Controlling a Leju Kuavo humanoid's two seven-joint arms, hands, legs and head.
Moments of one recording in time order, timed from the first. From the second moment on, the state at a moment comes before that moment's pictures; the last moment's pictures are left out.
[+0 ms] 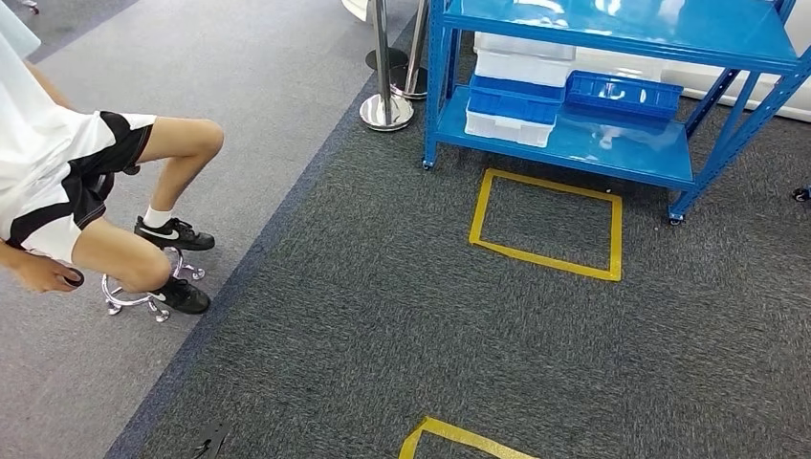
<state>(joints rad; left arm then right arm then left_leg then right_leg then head) -0.11 -0.16 1.12 -0.15 -1.07 0.09 -0.01 -0.09 0.15 0.14 -0.23 0.33 -0.08 0.20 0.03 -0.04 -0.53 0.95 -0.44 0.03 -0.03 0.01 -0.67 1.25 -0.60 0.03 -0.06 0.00</state>
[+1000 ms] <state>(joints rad) -0.12 -0.15 1.12 -0.15 -1.07 0.10 -0.02 -0.08 0.15 0.14 -0.23 0.30 -0.08 0.19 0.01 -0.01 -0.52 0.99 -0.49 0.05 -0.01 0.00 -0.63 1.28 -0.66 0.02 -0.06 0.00</state>
